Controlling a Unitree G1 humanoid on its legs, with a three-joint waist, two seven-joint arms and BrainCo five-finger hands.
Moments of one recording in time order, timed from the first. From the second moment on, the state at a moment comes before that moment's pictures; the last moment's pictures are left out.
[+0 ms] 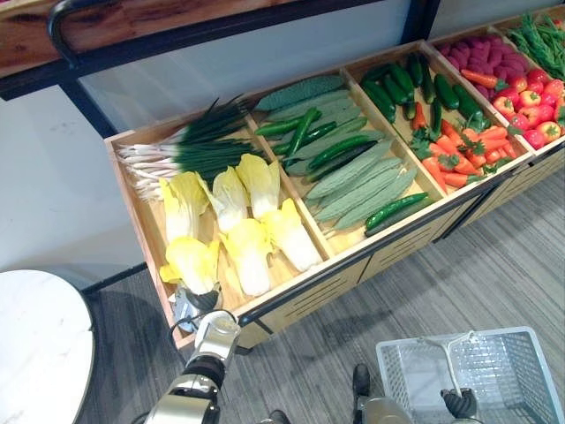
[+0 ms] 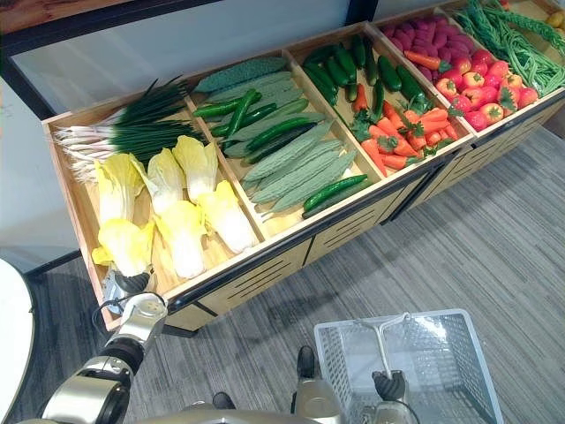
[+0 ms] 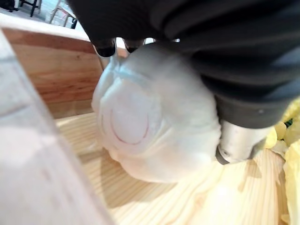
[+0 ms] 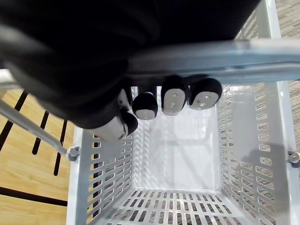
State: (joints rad) left arm -0.36 0.20 -0.04 0.95 0.05 0.09 0.90; right arm 0.14 -0.17 -0.13 0.99 -0.22 -0.18 -0.39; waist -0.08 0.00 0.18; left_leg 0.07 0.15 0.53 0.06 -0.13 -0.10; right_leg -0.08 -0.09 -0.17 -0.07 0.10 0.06
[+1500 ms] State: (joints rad) left arm -0.13 0.39 -0.28 -0.07 0.05 -0.32 0.36; right arm 0.10 -0.61 -0.14 0.57 -0.37 -0.27 0.10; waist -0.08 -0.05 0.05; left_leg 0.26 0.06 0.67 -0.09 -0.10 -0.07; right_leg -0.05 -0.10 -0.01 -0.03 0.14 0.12
